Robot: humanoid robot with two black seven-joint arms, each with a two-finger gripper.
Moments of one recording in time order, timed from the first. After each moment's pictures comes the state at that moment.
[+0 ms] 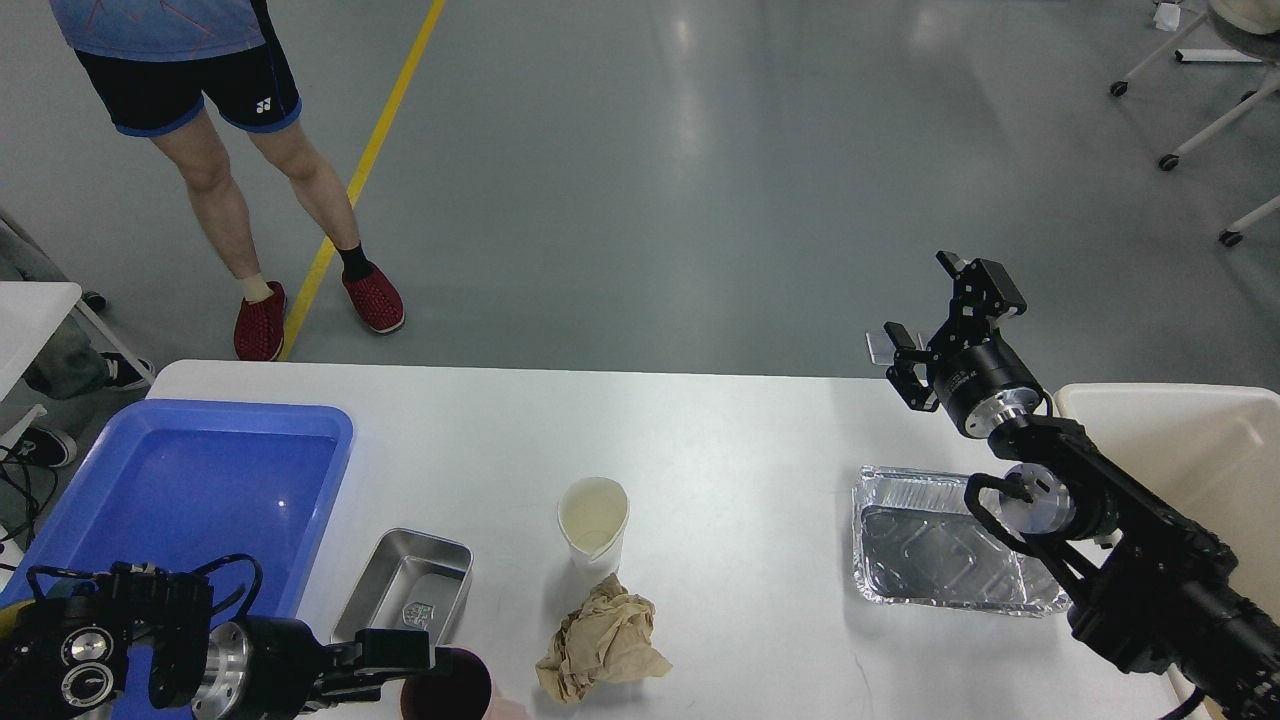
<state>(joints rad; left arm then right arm) -0.47 0.89 -0.29 -1.70 0.96 -0.40 0.18 0.52 -0.30 0.94 0.97 -0.29 0.03 0.28</state>
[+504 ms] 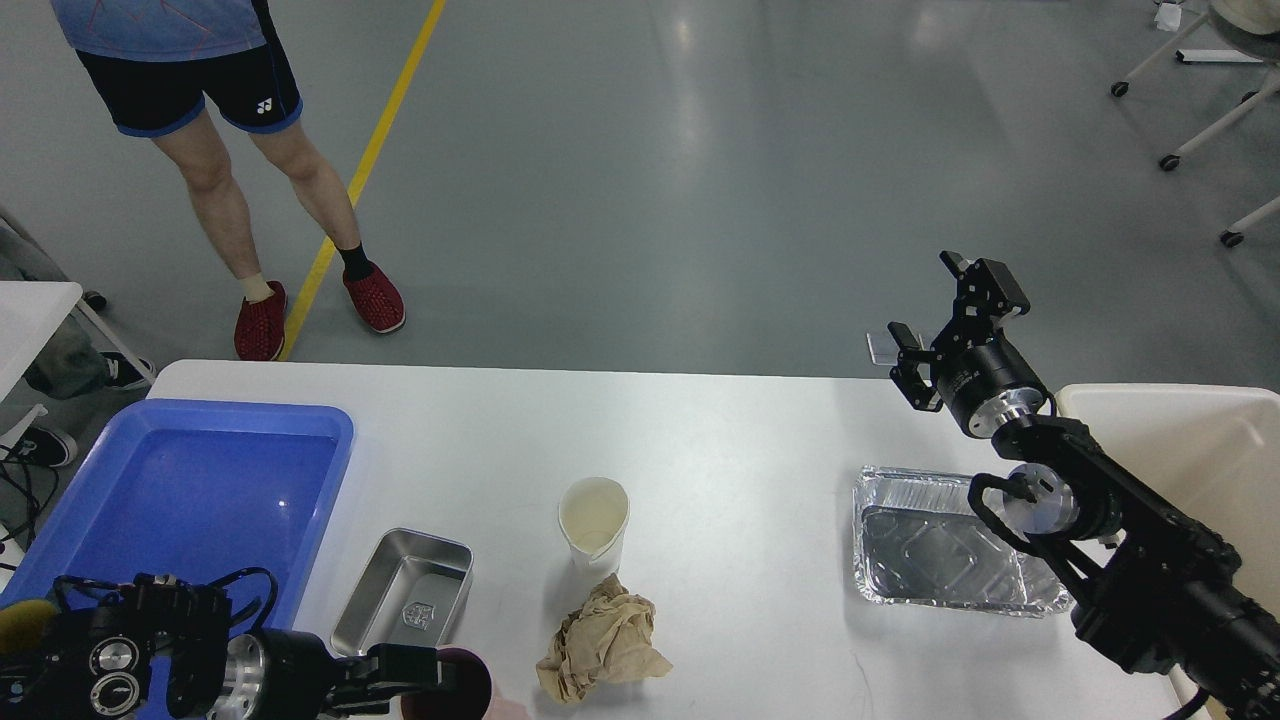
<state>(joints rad) -0.46 0.84 -0.27 -1.66 0.98 -0.40 0.20 0.52 -0.31 0.94 0.97 -0.30 0.03 0.28</state>
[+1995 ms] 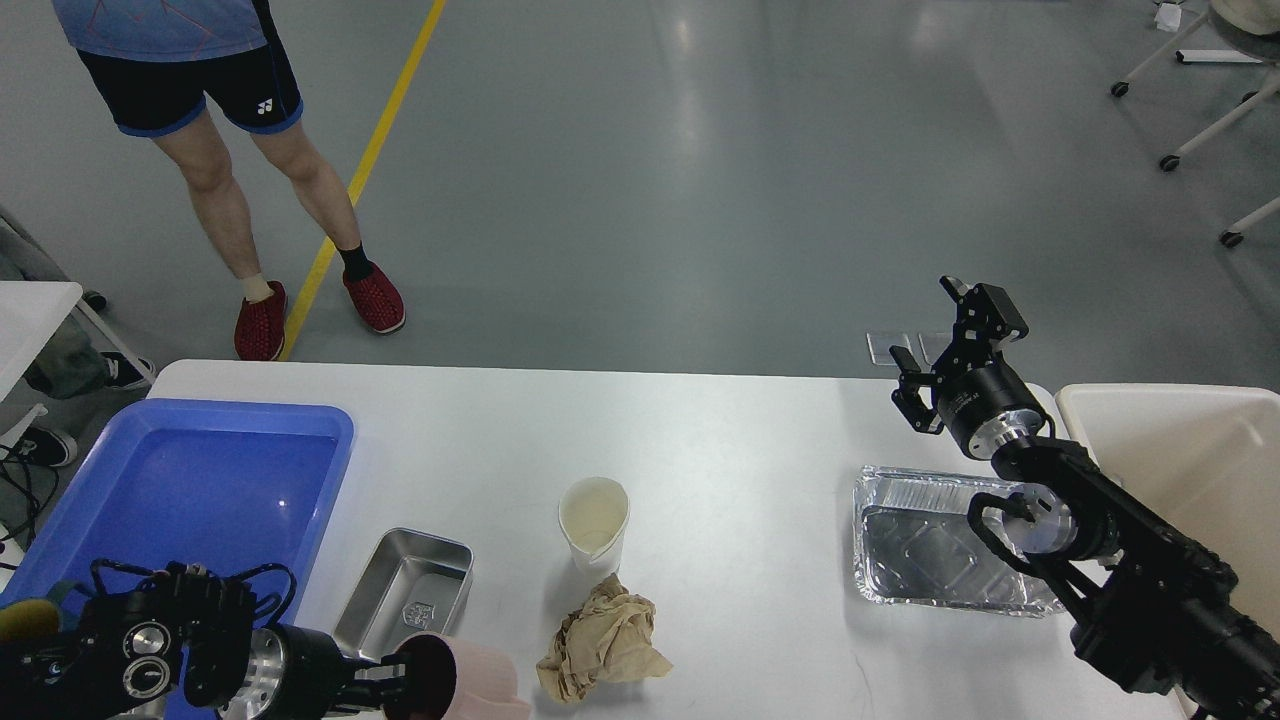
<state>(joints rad) -0.53 0.79 -0.23 -1.64 0.97 -0.42 0.36 0.48 -0.30 0.94 0.96 -0.30 0.03 0.28</state>
